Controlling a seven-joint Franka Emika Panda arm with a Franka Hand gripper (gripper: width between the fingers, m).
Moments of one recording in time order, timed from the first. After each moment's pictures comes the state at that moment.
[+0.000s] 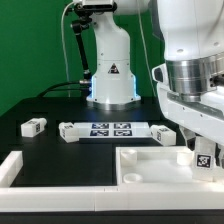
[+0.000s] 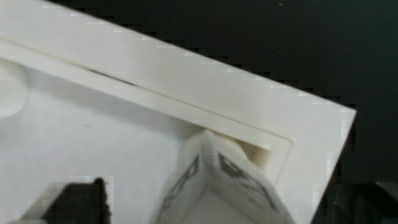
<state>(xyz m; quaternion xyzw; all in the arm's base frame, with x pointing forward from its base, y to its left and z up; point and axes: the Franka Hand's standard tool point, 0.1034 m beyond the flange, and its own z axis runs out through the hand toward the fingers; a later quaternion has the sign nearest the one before) 0.628 0.123 0.065 -0.82 0.56 0.06 0.07</state>
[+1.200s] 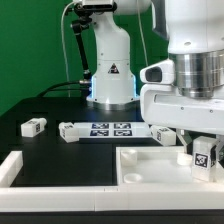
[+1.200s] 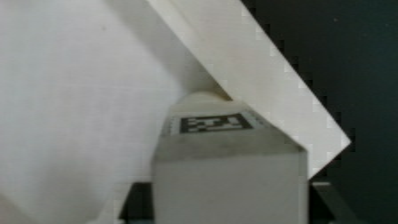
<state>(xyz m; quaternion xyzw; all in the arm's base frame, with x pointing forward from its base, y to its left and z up) 0.633 0.116 0.069 -0.92 0.38 0.03 0.05</state>
